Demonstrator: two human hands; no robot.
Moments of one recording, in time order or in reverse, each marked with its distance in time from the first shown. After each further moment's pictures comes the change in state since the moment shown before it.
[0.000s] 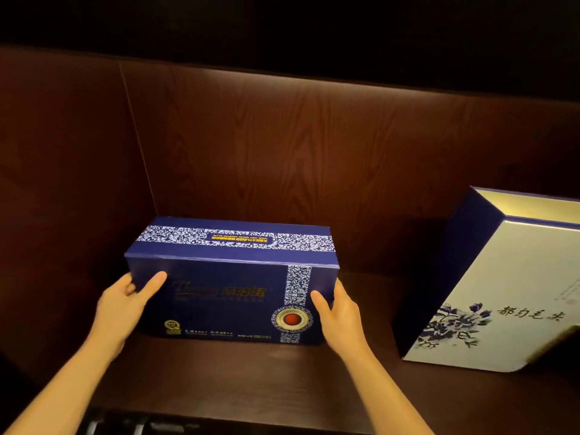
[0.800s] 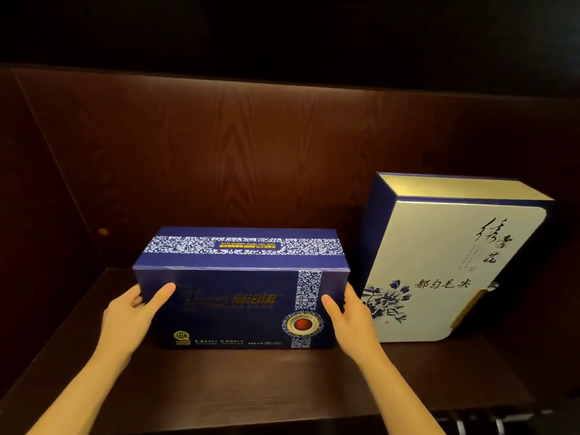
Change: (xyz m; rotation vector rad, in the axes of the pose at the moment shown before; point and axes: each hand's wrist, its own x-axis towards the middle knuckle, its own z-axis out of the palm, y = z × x) left_hand -0.052 0.022 0.113 0.080 -0.127 0.075; right_hand -0.019 0.065 -0.118 0.001 0.089 0.060
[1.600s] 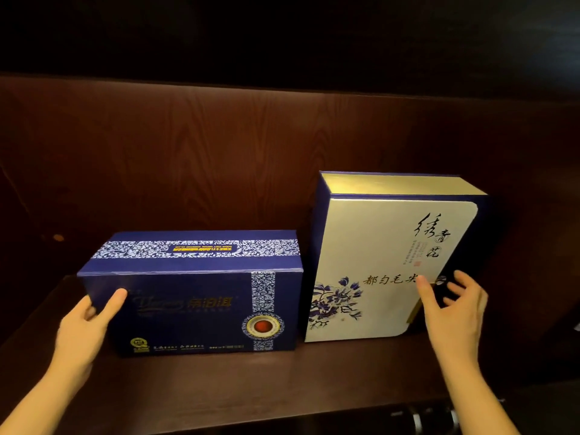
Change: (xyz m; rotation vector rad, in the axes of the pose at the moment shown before) left_hand -0.013 -0.010 0.024 -0.082 0.106 -0.027; right_hand -0.015 0.050 -0.202 -0.077 0.684 0.061
